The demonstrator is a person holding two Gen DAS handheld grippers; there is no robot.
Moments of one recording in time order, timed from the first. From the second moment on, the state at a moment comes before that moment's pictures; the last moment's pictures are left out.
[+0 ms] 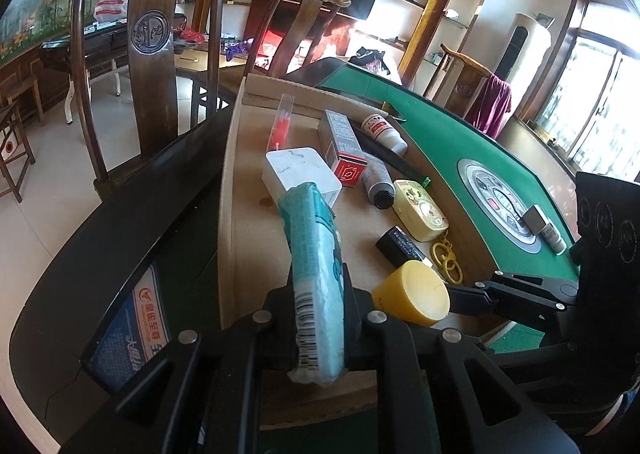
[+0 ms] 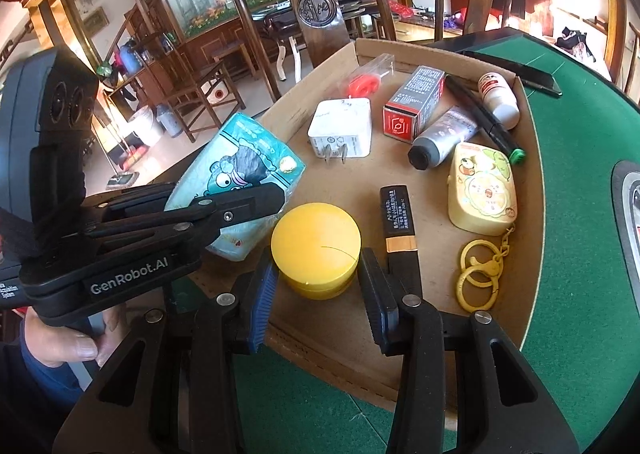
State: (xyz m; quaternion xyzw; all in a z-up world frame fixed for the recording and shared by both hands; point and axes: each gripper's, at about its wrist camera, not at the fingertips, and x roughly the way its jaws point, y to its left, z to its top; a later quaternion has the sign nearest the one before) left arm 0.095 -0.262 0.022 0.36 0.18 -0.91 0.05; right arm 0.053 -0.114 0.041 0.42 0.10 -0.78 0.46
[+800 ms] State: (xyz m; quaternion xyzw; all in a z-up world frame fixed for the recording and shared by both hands) left arm 0.097 -0.272 0.023 0.38 0.22 -0.90 0.04; right arm 0.057 -0.111 0.042 0.43 0.09 -0.77 0.46
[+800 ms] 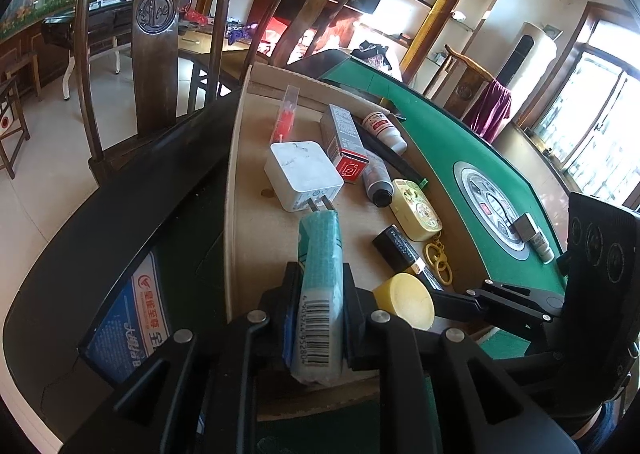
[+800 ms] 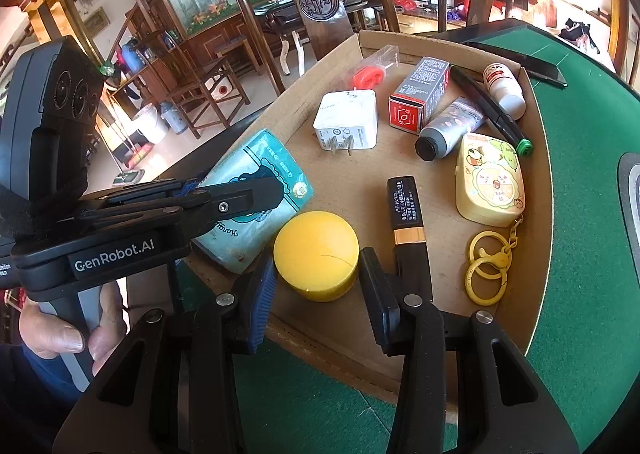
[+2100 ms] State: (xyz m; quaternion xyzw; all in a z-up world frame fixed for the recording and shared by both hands) left arm 0.090 -0.205 0.062 0.36 0.17 -0.91 -0.01; right arm 0.021 0.033 0.083 0.38 -0.03 -0.83 0.41
